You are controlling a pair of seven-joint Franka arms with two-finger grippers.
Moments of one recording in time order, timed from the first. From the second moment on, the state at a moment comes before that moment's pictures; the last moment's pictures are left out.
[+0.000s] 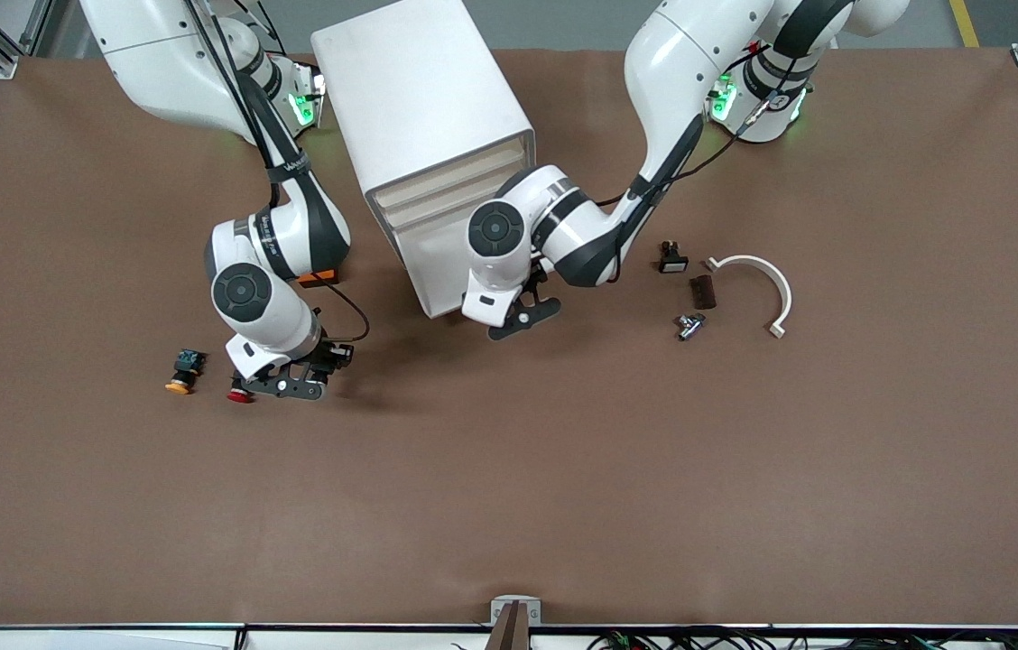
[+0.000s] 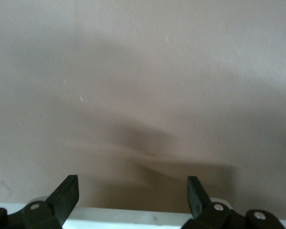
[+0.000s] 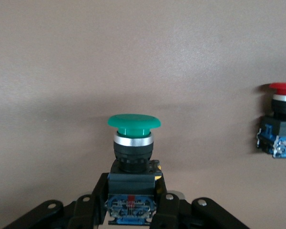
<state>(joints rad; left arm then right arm) -0.74 0.79 -0.17 -1.40 -0.01 2.09 -1.27 0.45 0.47 -0.13 -1.97 0.05 2.40 0.42</state>
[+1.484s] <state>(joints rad) -0.78 0.79 -0.31 -1.42 -0.03 2.09 -1.27 0.36 0.48 -0.12 -2.08 0.05 2.54 0.33</state>
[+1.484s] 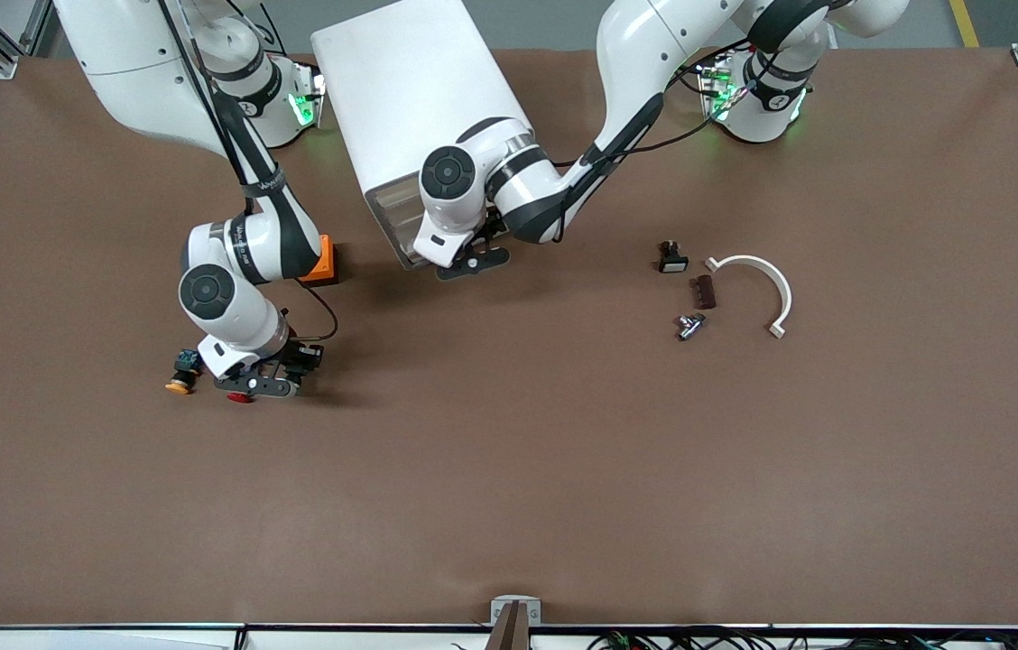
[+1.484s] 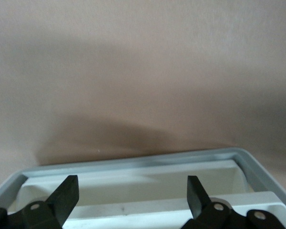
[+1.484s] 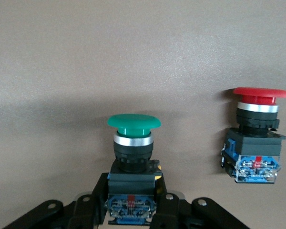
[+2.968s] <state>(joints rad) -0.44 0.71 -0.30 -1.40 -0.01 2.10 -1.27 0.35 0.51 -0.12 -1.87 0.05 2.28 0.31</state>
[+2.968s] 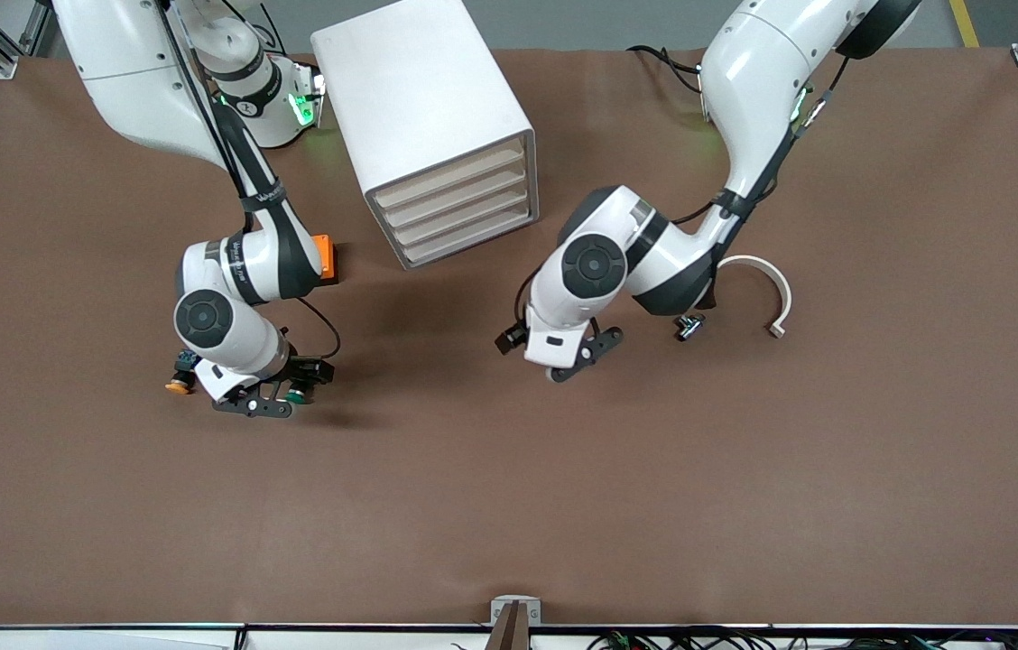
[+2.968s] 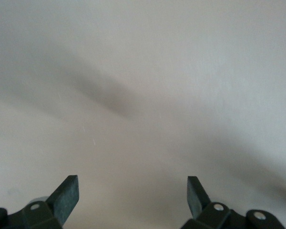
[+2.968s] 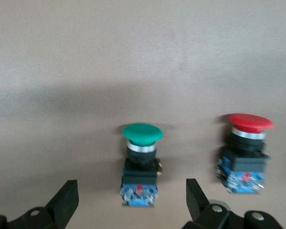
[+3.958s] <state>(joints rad) -0.22 0.47 -0.31 -1.39 0.02 1.70 -0.88 0.05 0.24 -0.13 -1.72 0.04 1.68 -0.12</state>
